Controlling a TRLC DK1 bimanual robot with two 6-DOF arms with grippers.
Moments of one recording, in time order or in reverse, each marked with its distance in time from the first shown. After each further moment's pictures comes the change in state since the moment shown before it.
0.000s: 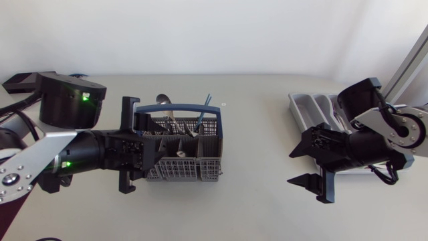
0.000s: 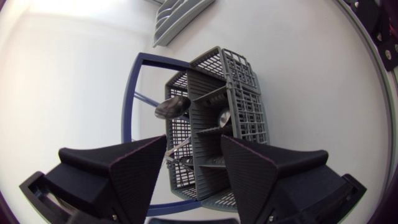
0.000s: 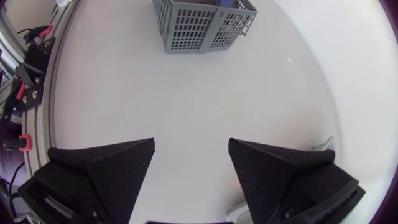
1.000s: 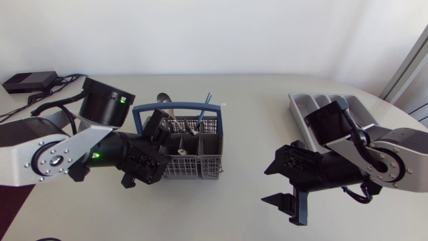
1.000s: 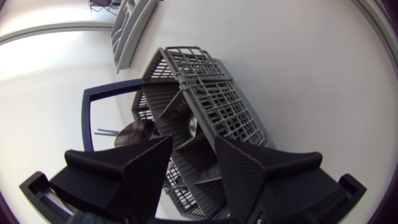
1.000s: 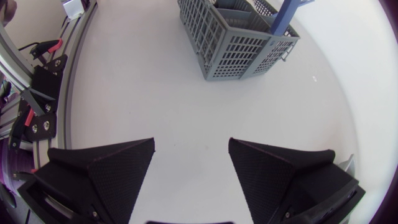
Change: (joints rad) left arm 0.014 0.185 0.055 -0.011 0.054 0.377; right arm 0.253 -0.023 -0.113 0.153 0.000 0.254
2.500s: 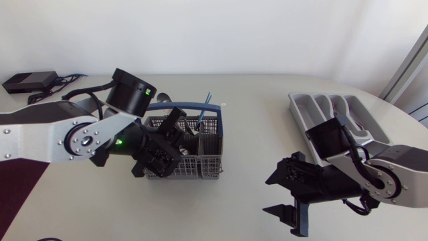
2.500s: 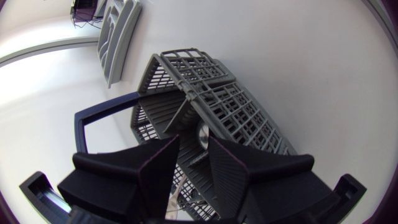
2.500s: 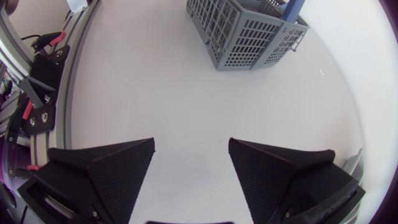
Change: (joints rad) left arm -0.035 0.148 0.123 -0.042 -0.008 0.116; right arm -0.012 -0.010 -0.100 0.075 -0.022 -0.001
